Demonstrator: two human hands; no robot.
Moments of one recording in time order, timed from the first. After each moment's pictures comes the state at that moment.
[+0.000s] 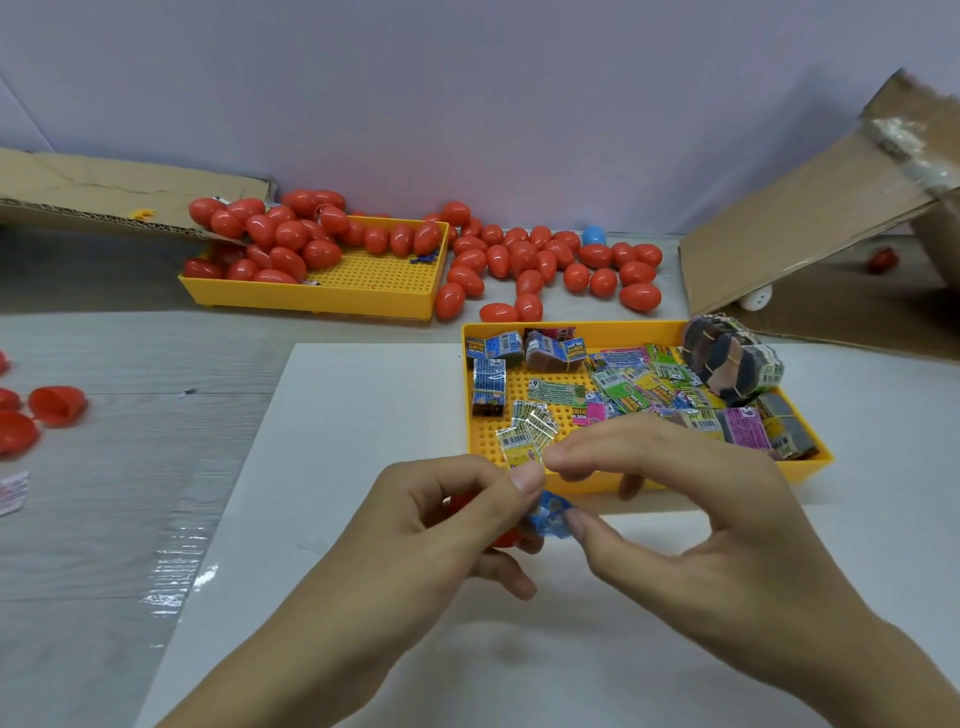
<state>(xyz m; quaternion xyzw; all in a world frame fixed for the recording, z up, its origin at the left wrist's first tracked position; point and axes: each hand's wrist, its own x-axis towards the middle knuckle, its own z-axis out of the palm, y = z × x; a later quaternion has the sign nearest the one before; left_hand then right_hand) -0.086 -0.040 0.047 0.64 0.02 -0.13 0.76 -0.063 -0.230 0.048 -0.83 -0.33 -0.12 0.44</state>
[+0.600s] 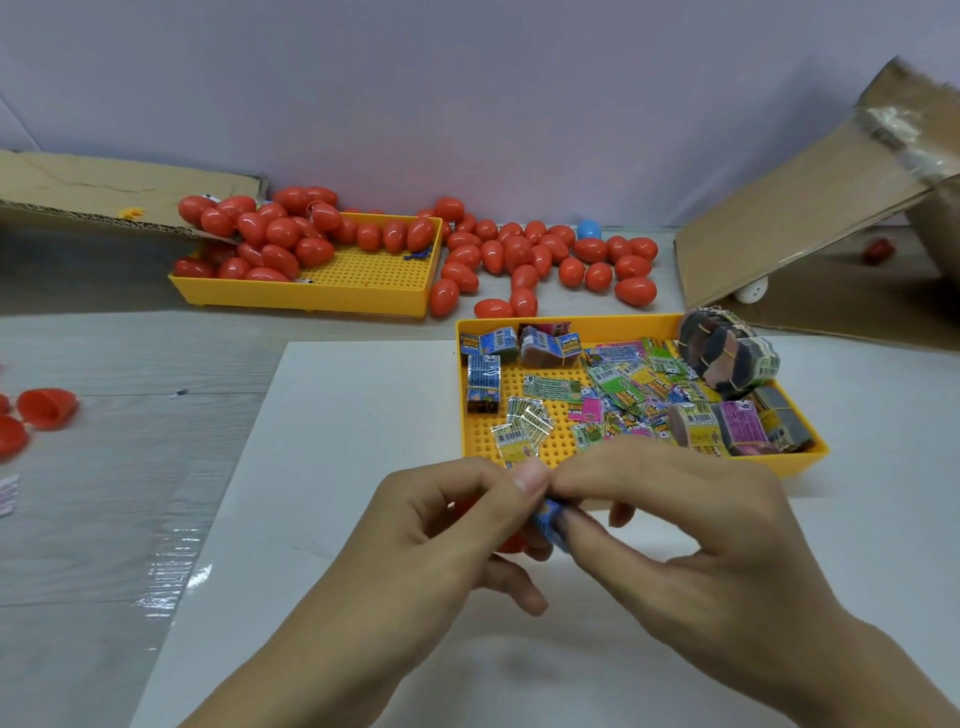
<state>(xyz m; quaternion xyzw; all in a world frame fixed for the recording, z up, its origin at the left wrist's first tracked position) -0.089 -0.048 0.046 0.63 0.01 -0.12 0.77 -0.067 -0.224 0.045 -0.82 -0.35 -0.17 0.42</state>
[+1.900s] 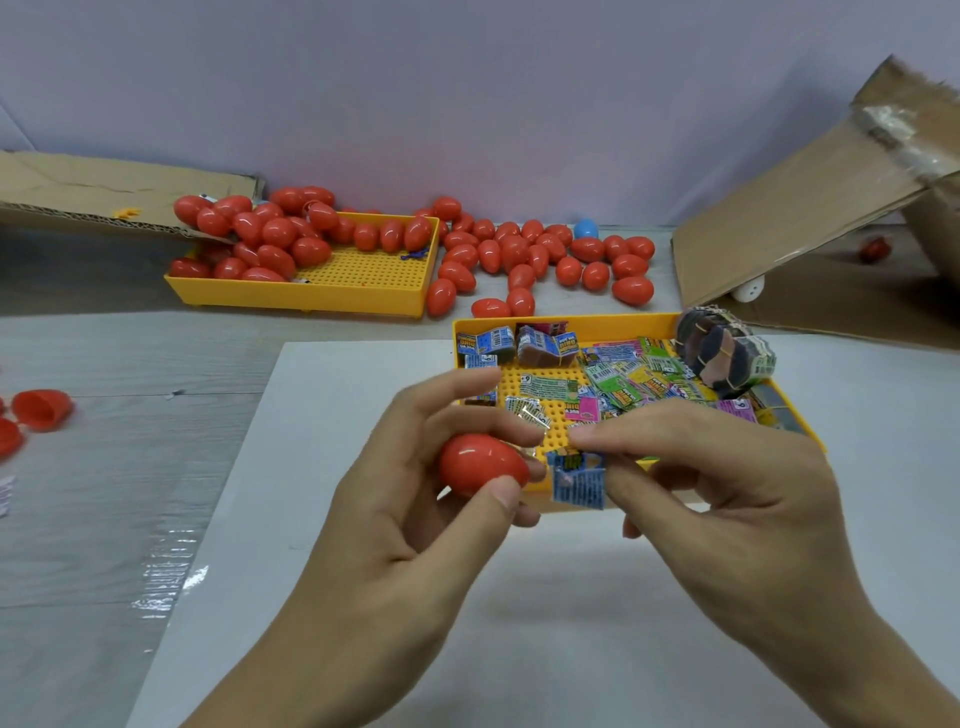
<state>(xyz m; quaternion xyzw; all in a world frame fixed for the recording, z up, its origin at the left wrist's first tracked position) -0.093 -0.043 0.047 0.68 -0.13 0.07 0.72 -0.060 -0.228 0.044 -0.79 -0.27 -0.21 0.52</state>
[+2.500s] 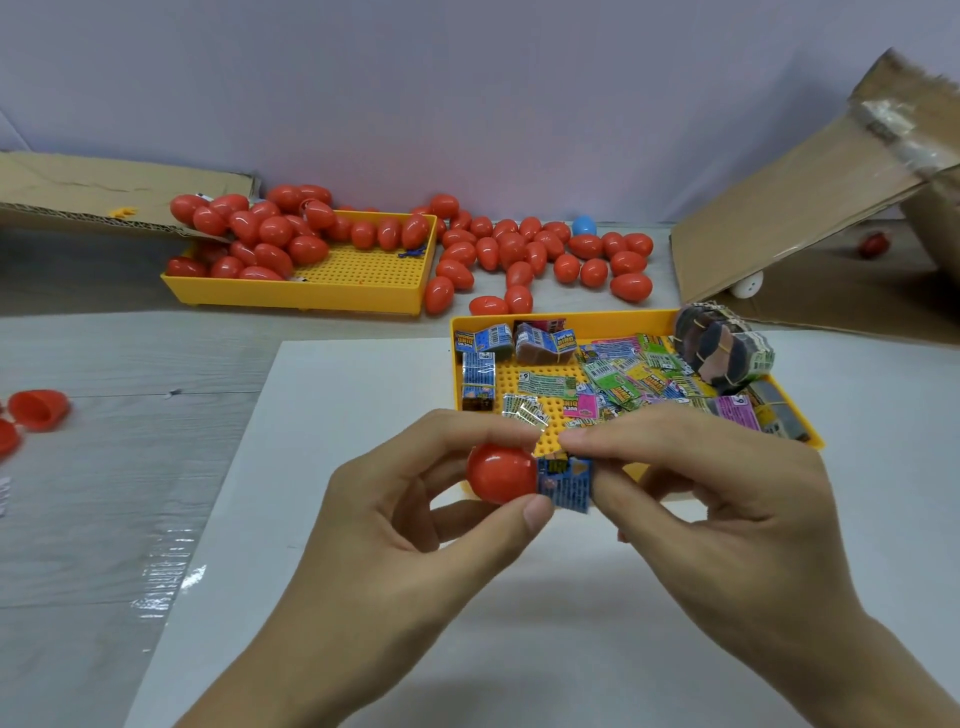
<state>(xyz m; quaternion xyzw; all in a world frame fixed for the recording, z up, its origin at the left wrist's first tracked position) -0.090 -0.038 0.039 0.68 -0.14 0.05 0.72 -0.065 -0.226 0.045 -0.79 -0.28 -0.22 0.49</state>
